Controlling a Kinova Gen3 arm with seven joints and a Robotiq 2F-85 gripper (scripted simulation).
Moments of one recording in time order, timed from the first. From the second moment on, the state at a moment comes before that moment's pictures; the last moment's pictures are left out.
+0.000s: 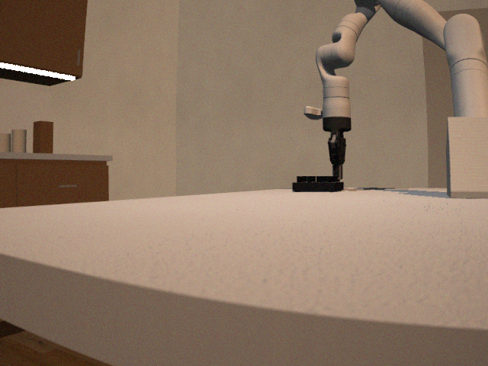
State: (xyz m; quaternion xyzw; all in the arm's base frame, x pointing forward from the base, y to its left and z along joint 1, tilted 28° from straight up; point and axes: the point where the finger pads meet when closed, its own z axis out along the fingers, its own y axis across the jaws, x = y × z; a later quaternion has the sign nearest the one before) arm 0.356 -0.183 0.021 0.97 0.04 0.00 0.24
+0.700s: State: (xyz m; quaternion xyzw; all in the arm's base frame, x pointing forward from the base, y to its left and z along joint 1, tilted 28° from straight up) arm 0.353 -0.166 0.048 0.97 0.04 0.00 0.24
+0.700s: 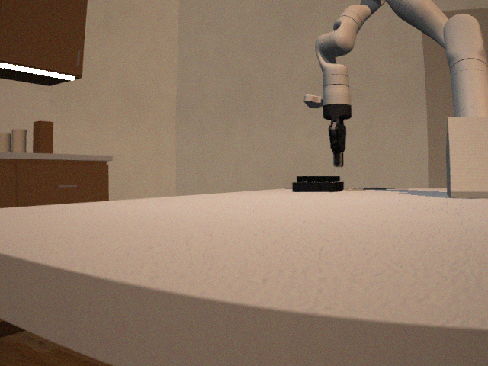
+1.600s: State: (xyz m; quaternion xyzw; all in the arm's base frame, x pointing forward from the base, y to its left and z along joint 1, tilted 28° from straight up) arm 0.355 -0.165 0.055 0.97 0.05 0.00 0.24
